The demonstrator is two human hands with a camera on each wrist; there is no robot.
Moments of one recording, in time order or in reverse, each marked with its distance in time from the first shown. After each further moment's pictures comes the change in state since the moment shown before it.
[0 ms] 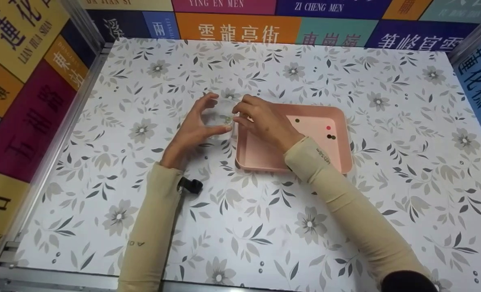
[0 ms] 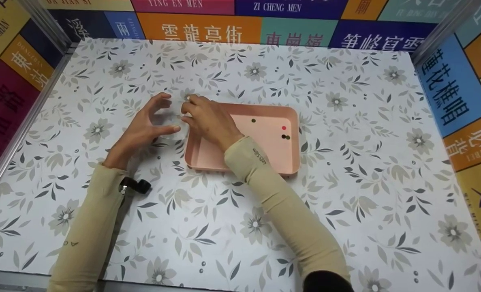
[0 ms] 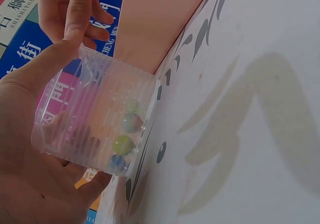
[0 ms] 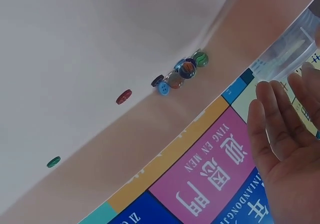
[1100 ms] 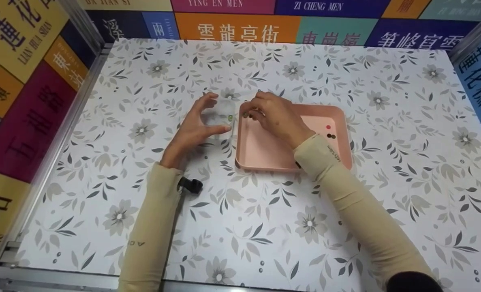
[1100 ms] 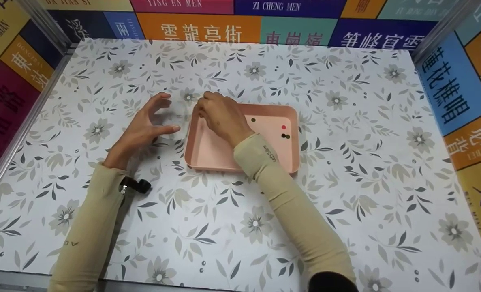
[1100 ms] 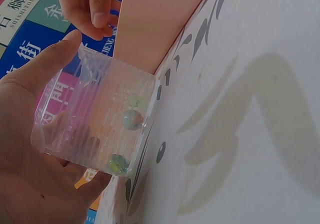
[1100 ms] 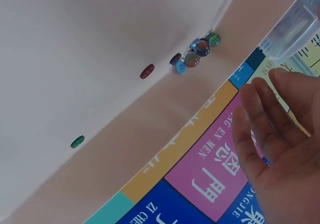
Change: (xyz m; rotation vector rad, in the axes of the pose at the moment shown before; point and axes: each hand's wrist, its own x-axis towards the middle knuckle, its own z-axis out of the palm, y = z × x) left_hand -0.001 0.001 0.002 -0.015 -0.003 0.006; right_hand -0.007 0.015 -0.016 -0.028 -0.032 0.202
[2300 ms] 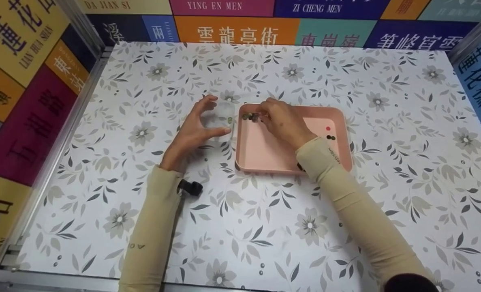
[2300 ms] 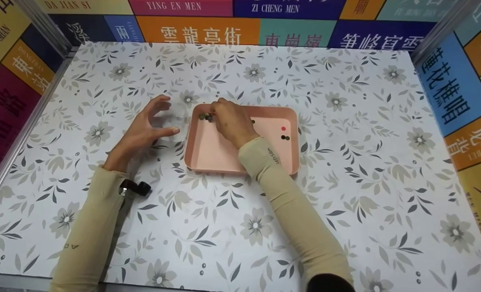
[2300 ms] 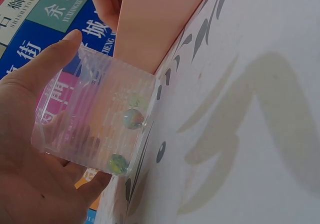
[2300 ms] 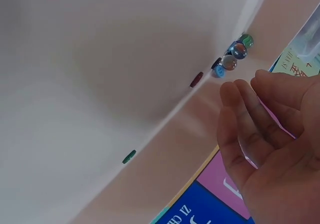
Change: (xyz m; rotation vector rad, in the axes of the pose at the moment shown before) left_hand 0.002 -0.001 0.000 0.020 0.002 -0.025; right_hand -0.001 0.025 0.011 0.060 -0.054 0.218
